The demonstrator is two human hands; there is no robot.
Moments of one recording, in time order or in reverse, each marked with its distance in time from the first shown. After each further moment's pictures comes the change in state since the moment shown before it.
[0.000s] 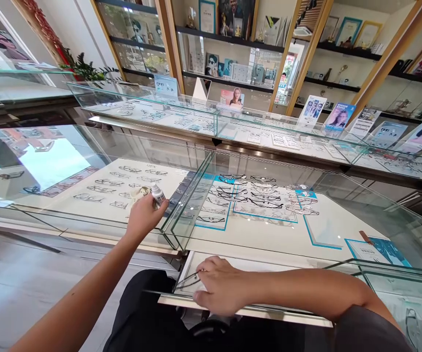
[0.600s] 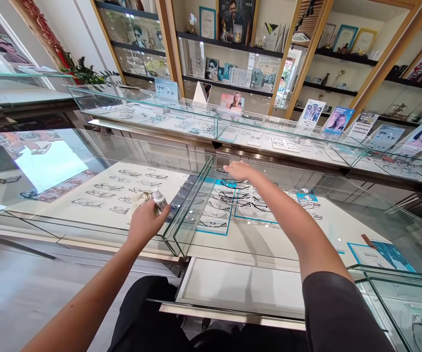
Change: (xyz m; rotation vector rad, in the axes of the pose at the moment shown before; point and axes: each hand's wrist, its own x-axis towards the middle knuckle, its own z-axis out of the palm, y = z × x) left_hand 0.000 -0.004 0.003 -0.001 0.001 0.006; right_hand 0.112 0.093 -0.267 -0.295 0.510 0.424
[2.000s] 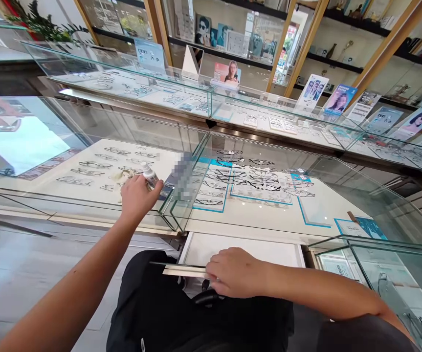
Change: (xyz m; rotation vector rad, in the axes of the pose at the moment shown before) left_hand 0.002 0.007 0.002 0.124 0.007 -0.124; right_hand -0.286 -0.057 0.154 -0.018 -0.362 -0.587
